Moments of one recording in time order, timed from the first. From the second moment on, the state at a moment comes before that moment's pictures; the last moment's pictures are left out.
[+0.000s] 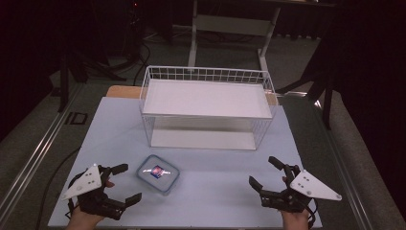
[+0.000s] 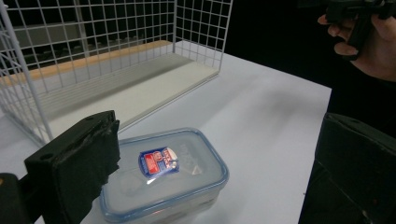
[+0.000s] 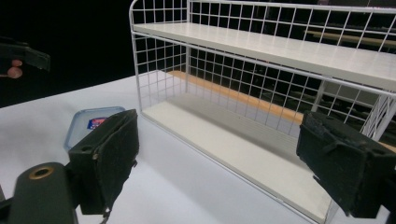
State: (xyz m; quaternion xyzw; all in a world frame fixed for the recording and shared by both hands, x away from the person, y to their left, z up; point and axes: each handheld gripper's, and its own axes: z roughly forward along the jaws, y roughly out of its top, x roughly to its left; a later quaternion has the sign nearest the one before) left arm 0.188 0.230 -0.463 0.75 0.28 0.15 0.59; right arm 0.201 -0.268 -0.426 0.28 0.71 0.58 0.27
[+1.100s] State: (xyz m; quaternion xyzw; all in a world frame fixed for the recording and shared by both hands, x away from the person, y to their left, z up) left arm 0.261 0.255 -0.487 0.79 0.35 0.17 0.48; right arm 0.197 -0.256 -0.428 0.27 0.72 0.58 0.26
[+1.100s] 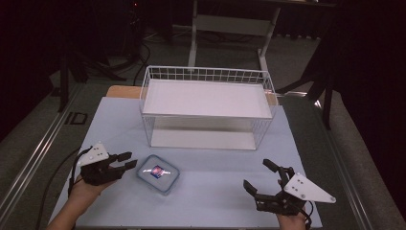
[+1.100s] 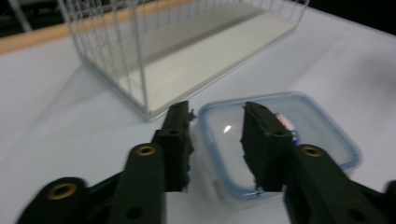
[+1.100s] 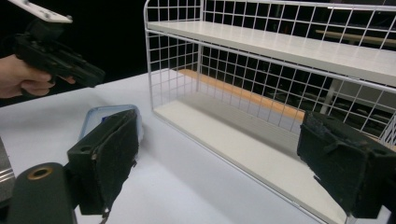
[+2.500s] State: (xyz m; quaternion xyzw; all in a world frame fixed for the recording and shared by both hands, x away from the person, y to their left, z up) left arm 0.258 0.174 -0.532 0.87 0.30 0.06 0.39; right arm 0.194 -0.255 -0.430 0.27 0.73 0.58 0.25
